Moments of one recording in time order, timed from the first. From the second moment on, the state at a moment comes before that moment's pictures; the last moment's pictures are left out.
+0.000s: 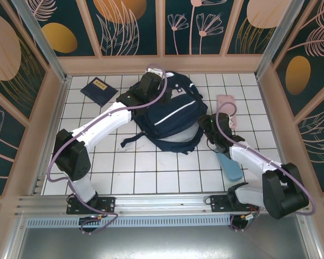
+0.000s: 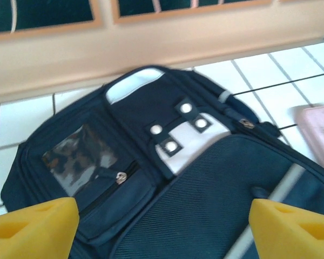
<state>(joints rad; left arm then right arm) -0.67 1.76 1.55 -0.38 -0.27 -0.30 0.37 1.20 0.58 -0.07 0.14 1.17</state>
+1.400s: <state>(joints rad) -0.10 2.41 1.95 -0.41 -0.12 -0.63 0.32 1.12 0.62 -0.09 0.00 0.86</state>
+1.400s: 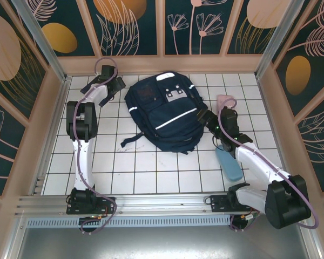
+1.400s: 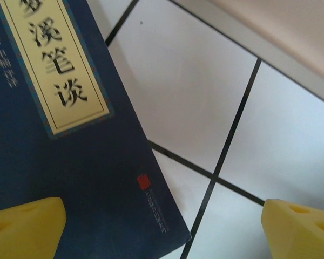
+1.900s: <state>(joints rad) -0.09 2.23 1.63 -0.33 -0.01 -0.63 0.32 1.00 0.62 -0.10 -0.01 0.87</state>
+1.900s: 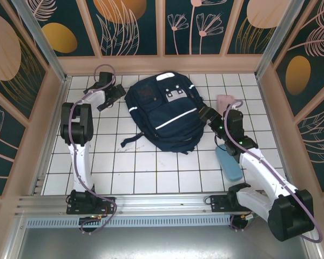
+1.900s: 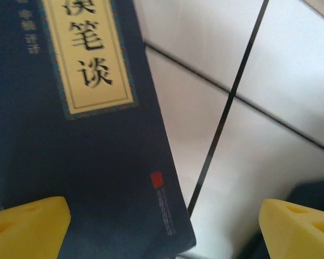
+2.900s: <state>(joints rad) -0.23 1.34 0.71 -0.30 0.11 -0.81 0.53 1.21 0.74 -0.05 -0.10 0.92</state>
